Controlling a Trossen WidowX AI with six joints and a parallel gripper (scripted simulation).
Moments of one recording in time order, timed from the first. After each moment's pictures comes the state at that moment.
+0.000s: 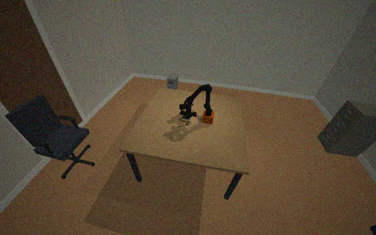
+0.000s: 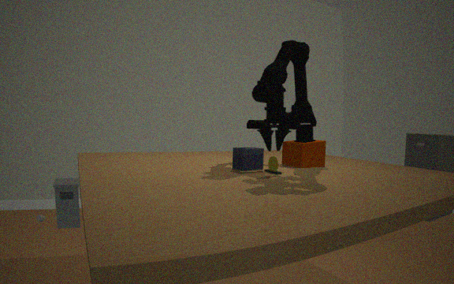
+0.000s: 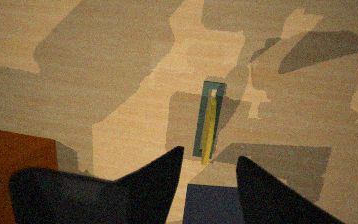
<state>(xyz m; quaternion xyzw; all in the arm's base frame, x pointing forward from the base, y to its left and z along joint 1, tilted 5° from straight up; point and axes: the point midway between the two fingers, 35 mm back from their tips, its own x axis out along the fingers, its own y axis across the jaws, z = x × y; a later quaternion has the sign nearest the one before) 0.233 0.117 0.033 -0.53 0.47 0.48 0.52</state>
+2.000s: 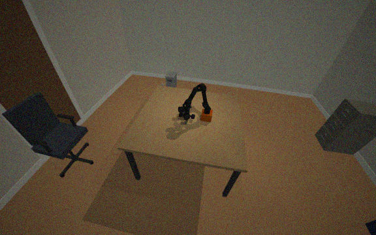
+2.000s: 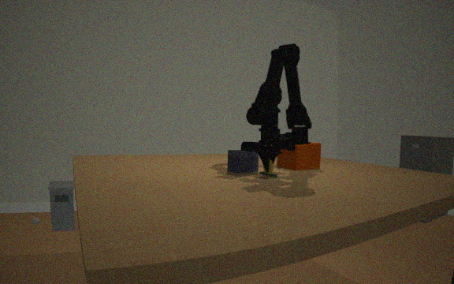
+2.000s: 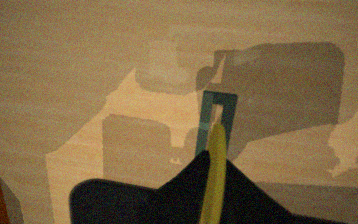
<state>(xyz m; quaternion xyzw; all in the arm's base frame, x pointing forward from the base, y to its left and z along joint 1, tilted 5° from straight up) 0.238 0.115 -0.031 -0.52 0.47 0.48 0.53</state>
